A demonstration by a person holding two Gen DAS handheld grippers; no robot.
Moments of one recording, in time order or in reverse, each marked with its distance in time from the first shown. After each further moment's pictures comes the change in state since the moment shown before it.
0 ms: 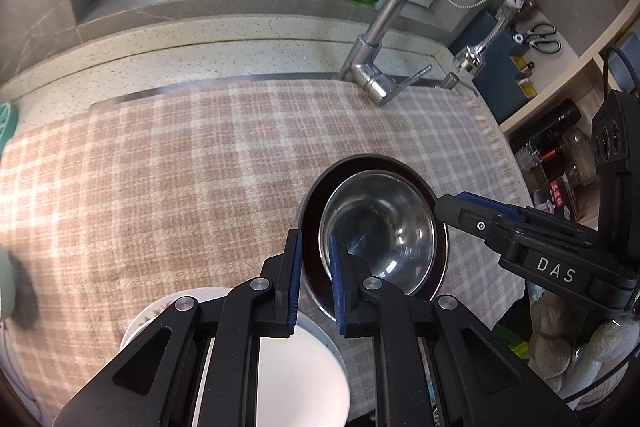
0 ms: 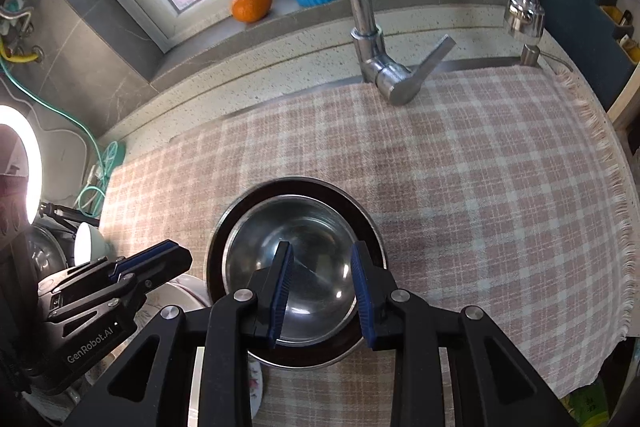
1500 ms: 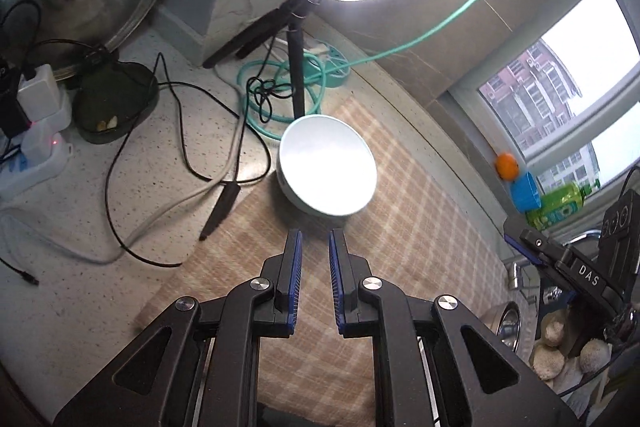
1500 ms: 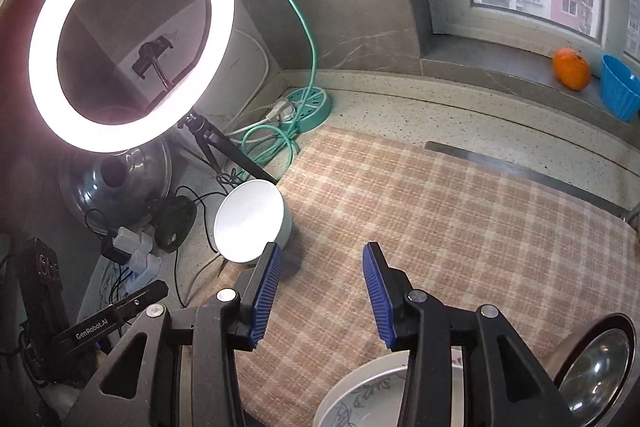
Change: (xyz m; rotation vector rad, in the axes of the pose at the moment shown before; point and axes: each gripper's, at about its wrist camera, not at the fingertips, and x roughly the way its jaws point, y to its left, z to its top) left arm -0.177 0.270 -0.180 -0.825 -0.408 0.226; right arm 0.041 0.305 -0.016 -0.504 0.018 0.333
